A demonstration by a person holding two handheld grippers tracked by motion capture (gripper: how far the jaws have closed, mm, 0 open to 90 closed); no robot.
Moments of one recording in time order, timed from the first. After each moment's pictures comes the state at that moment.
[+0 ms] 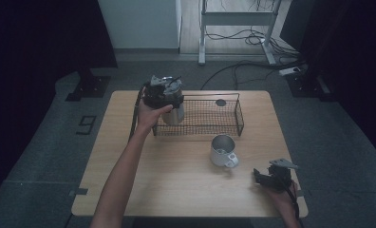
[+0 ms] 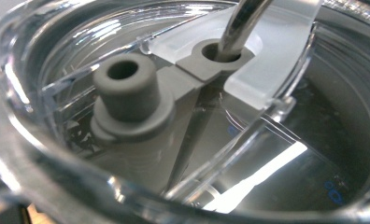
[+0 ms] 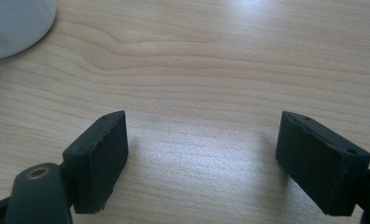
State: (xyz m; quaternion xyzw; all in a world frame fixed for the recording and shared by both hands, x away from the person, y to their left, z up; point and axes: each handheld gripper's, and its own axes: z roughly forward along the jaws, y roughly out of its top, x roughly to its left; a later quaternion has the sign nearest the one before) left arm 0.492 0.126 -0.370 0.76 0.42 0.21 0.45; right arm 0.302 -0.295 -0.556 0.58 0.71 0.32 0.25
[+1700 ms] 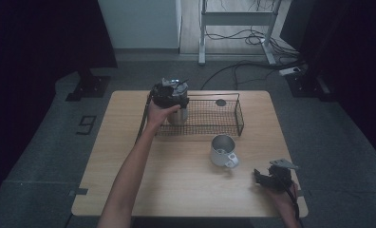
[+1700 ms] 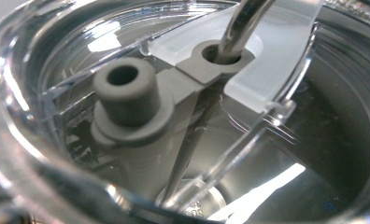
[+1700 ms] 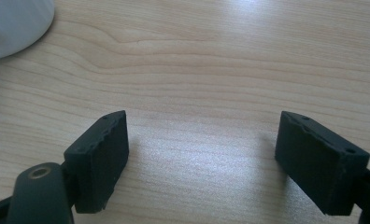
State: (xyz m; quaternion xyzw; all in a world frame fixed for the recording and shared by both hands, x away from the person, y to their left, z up) left arm 0.530 0.106 -0.413 0.77 0.44 0.21 0.41; right arm 0.300 -0.295 -0.555 0.58 0.71 0.32 0.25
